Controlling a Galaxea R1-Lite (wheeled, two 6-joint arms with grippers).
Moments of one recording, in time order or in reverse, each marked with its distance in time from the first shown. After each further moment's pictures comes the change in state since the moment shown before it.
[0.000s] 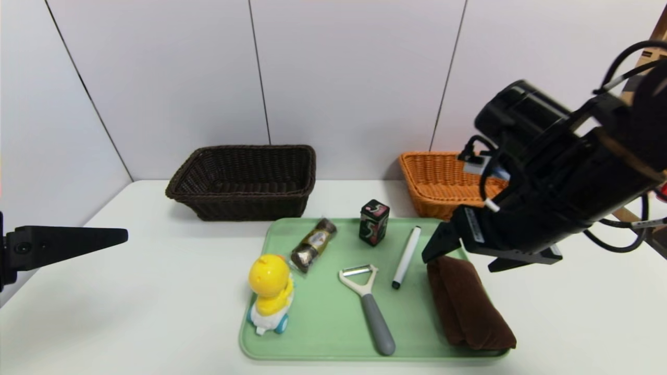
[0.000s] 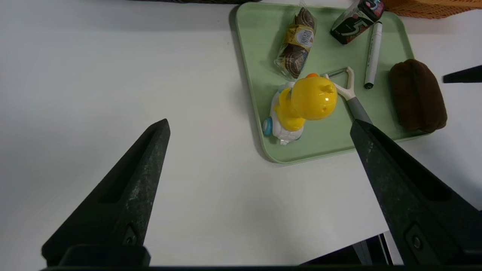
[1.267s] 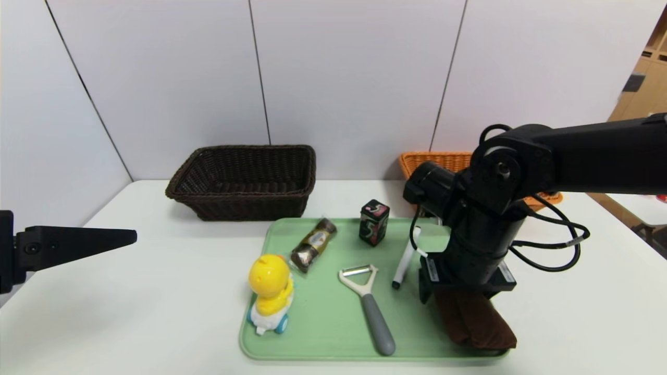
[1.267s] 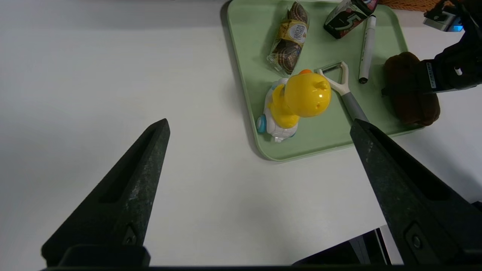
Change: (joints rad) left arm -0.024 0.011 0.005 -0.006 -0.002 -0.003; right arm 0.023 0.258 -0.010 0.062 -0.122 0.049
